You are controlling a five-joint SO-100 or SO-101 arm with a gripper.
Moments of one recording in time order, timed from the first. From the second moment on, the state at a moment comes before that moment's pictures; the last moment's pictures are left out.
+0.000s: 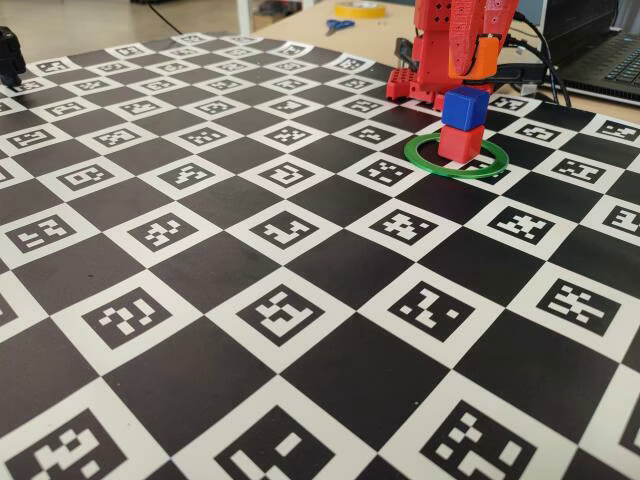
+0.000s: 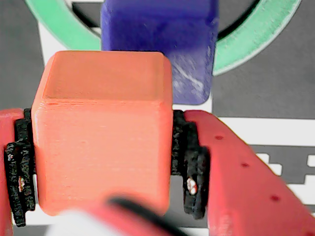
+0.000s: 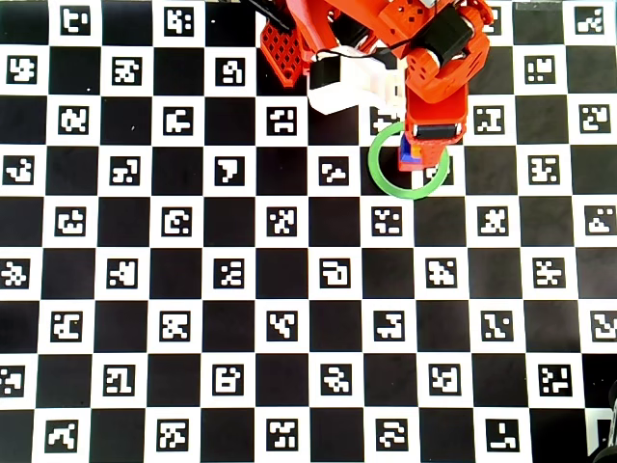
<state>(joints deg) -40.1 128.1 129.5 78.0 42.5</state>
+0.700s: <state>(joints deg) -42.6 127.7 130.4 77.8 44.1</state>
